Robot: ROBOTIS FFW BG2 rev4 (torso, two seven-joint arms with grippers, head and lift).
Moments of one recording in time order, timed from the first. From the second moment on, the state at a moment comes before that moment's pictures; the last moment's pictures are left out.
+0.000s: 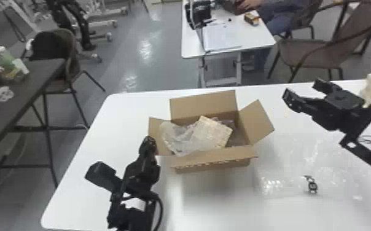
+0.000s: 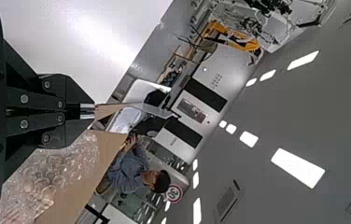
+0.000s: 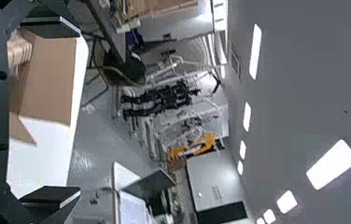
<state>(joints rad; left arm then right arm) 0.26 0.06 -0.02 -1.60 0.64 -0.31 -0.06 -0.07 -0.07 -0.02 -1.78 -0.31 0.36 0.61</state>
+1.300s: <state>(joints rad) 0.27 0.06 0.02 -1.60 0.63 -0.32 -0.07 0.36 0.00 -0.58 -1.52 -0.17 -0.44 0.71</state>
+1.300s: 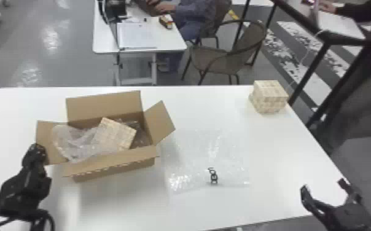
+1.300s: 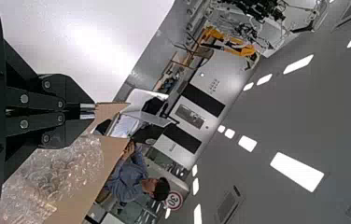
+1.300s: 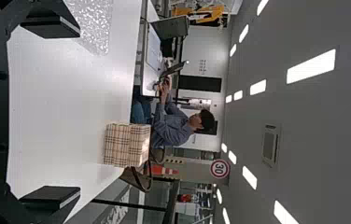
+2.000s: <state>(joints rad) 0.24 0.00 0.26 -1.57 0.47 -0.31 -0.05 0.33 0.00 -0.57 -1.47 -0.19 -0.42 0.72</state>
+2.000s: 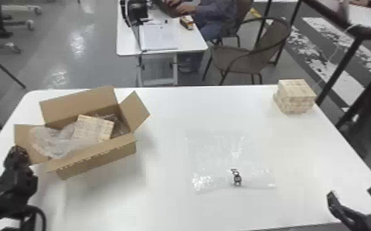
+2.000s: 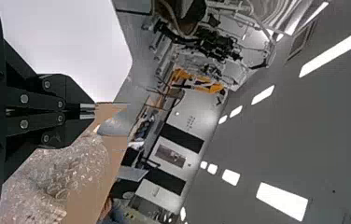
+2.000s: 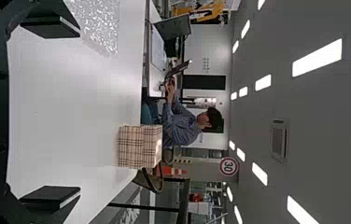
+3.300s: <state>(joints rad) 0.22 0.00 0.40 -1.46 0.33 -0.55 0.20 0.29 0.00 -0.54 -1.42 -0.22 -0.38 0.75</state>
